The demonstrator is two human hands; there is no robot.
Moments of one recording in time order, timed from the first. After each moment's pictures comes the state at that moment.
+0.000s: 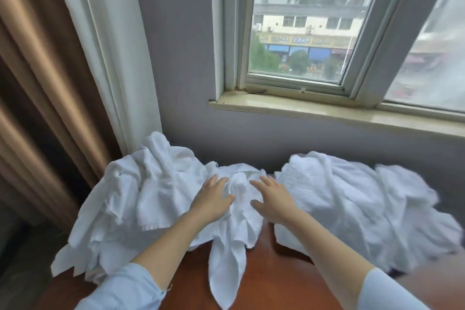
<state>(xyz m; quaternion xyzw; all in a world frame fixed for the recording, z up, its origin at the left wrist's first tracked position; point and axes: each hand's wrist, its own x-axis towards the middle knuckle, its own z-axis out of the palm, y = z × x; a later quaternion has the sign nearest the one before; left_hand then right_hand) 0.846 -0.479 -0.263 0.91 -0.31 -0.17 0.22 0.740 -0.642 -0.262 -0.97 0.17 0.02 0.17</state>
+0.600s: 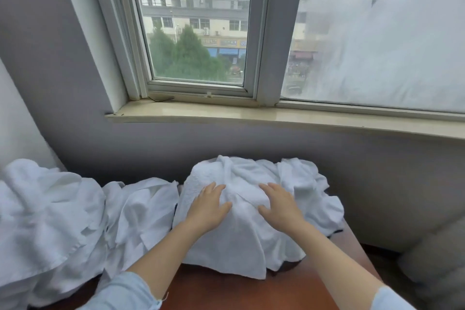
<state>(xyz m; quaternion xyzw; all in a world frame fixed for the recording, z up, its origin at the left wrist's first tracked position) 0.707 -0.712 -0.267 0.86 -0.42 -0.20 0.21 0.552 -0.857 -0.261 -0.92 0.33 -0.02 0.21</state>
